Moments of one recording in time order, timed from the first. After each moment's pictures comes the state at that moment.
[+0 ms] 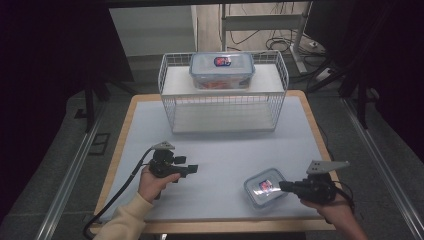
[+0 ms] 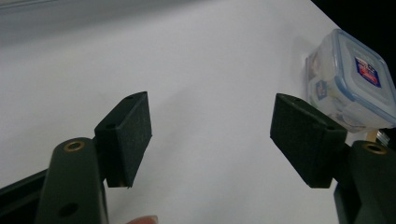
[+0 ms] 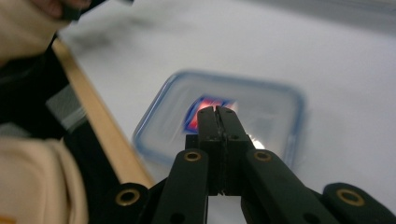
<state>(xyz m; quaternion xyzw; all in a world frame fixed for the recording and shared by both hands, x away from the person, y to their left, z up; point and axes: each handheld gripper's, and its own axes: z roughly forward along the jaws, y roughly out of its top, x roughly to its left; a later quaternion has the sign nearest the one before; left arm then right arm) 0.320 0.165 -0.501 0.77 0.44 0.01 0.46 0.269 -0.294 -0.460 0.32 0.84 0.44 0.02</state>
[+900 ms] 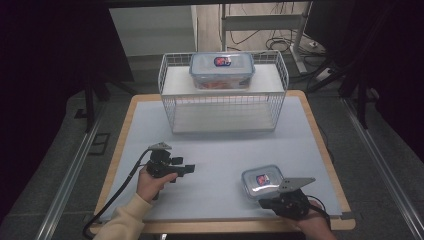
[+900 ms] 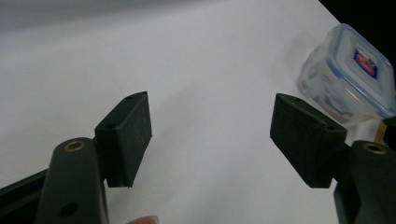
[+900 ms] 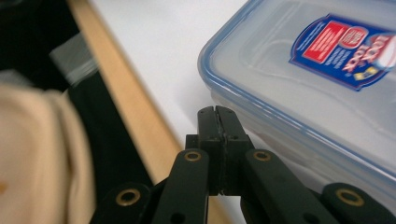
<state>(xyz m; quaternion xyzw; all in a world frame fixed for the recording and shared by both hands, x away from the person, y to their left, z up) 0.322 0.173 -0.509 0.77 0.46 0.00 0.45 0.251 -0.240 -0.503 0.28 0.87 0.40 0.02</state>
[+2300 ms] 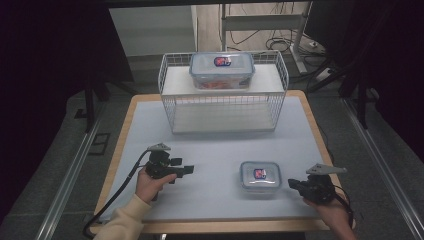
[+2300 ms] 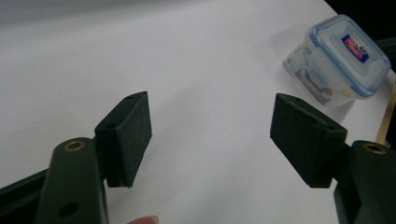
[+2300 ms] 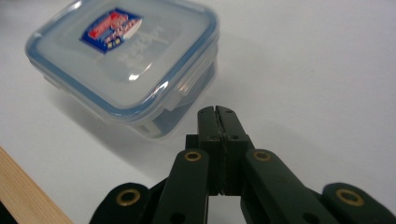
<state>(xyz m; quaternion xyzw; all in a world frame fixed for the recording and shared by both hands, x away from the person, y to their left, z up) 0.319 0.175 -0.510 0.77 0.46 0.00 0.45 0.282 -0.307 -0.499 0.43 0.81 0.37 0.12</state>
